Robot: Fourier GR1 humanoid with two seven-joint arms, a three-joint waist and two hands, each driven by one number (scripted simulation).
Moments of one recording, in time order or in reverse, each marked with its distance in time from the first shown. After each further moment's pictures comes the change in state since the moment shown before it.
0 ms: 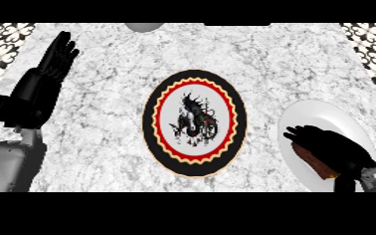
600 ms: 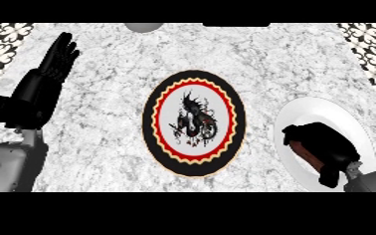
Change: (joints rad) left arm 0.004 -0.033 0.029 -0.005 -0.029 -0.035 0.006; right arm -0.031 0.123 -0.056 0.128 0.132 -0.220 -0.124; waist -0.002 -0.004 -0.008
